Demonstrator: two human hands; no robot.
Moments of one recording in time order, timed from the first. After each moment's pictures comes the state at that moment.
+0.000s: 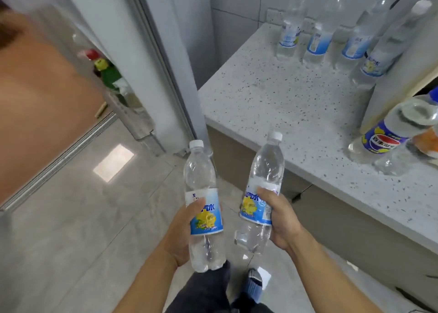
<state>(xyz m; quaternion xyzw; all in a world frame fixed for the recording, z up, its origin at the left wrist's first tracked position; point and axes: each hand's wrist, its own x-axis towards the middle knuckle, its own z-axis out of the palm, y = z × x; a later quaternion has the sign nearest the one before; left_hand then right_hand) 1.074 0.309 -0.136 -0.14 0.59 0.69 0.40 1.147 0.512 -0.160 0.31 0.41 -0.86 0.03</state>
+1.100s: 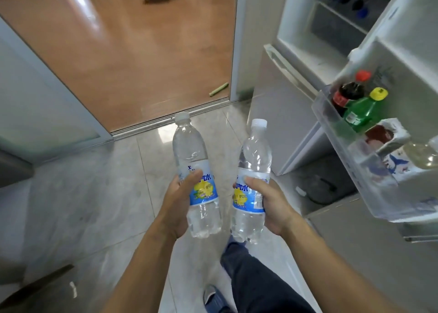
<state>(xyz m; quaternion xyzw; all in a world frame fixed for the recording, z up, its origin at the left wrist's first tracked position) 0.897 -0.135 -0.109 -0.24 0.56 0.79 0.11 0.870 0.068 -0.129 0.10 0.57 -0.78 0.26</state>
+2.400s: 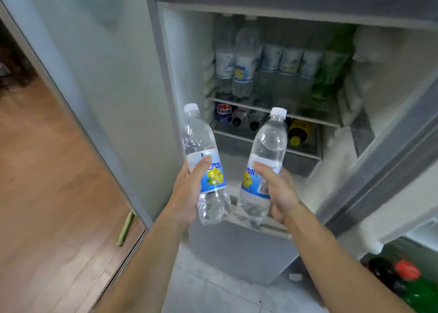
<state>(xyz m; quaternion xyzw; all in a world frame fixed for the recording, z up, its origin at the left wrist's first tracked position) 0.192 0.016 -0.009 0.09 0.56 0.75 0.34 0.311 0.165 -0.015 0.32 0.53 -0.75 -0.23</state>
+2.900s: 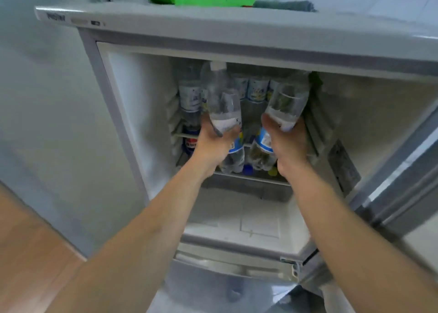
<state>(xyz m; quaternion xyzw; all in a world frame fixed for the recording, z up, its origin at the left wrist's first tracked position) 0.098 0.212 0.062 0.33 0.58 0.70 0.25 0.220 0.307 0.078 0.33 0.56 -0.55 -0.53</state>
